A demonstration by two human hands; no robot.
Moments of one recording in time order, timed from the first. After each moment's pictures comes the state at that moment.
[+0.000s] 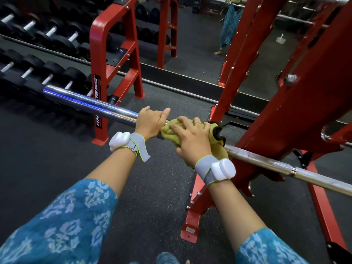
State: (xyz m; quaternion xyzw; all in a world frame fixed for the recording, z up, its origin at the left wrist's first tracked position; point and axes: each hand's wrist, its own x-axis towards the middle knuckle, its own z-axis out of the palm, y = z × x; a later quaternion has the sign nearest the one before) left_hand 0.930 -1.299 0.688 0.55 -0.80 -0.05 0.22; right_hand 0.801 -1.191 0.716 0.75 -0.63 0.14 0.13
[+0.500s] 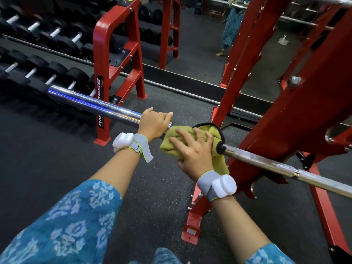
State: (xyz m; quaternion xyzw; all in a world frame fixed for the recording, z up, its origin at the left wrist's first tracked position) left_hand 0.930 -1.292 0.692 0.55 -0.81 -0.03 0.20; right_hand 0.802 -1.169 0.691 0.77 -0.56 0.25 0.19
